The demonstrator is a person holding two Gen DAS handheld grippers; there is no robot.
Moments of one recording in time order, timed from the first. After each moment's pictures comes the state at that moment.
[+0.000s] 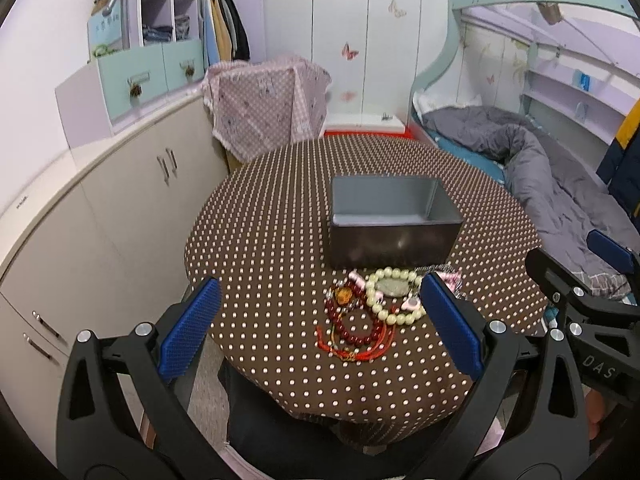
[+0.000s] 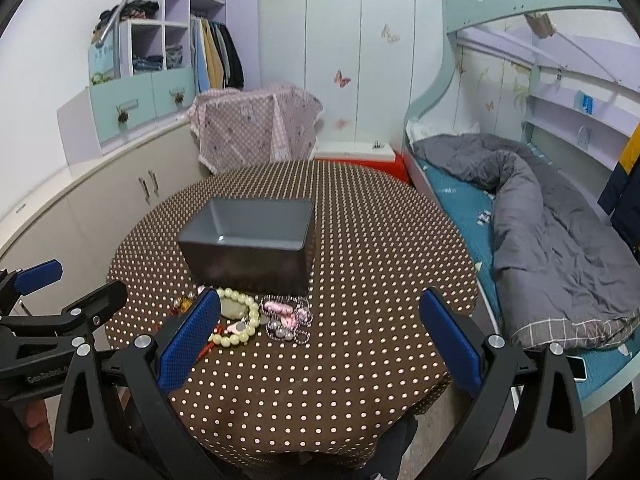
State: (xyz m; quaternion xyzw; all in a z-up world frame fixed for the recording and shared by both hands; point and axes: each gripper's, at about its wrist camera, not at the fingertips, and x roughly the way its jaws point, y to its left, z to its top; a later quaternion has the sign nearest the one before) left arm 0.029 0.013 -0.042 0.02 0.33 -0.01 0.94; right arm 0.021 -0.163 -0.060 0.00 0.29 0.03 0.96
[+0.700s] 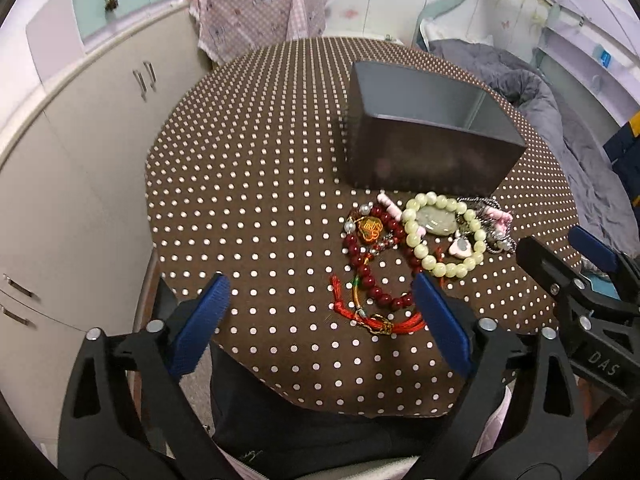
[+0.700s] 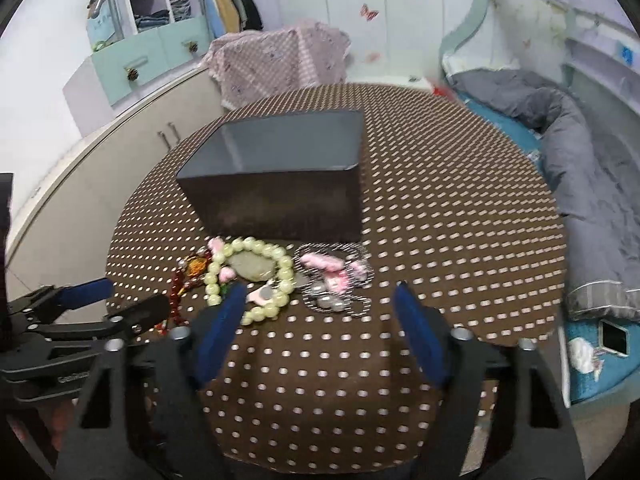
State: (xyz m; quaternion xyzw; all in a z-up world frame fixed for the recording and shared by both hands) left arm 0.081 0.035 -0.117 -0.02 0.47 -0.03 0.88; right arm 0.069 -0.150 -0.114 0.05 0.41 0.10 0.91
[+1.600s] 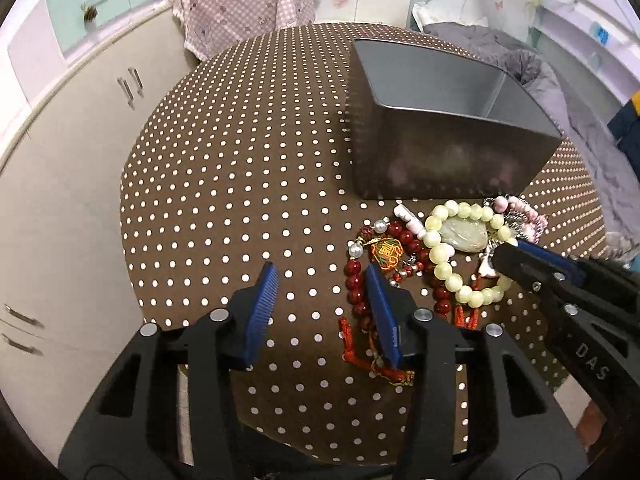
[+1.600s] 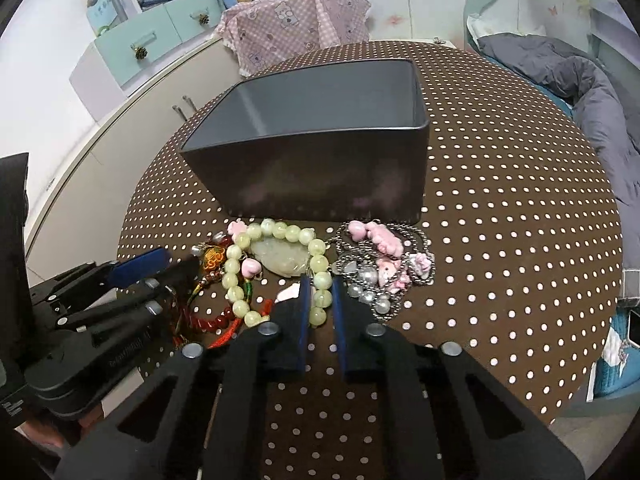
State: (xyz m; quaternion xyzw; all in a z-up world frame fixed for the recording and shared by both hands) left arm 0.119 0.029 -0.138 0.02 0.48 -0.04 0.88; right arm 0.097 -0.135 -0.126 0.06 0.46 0.13 0.88
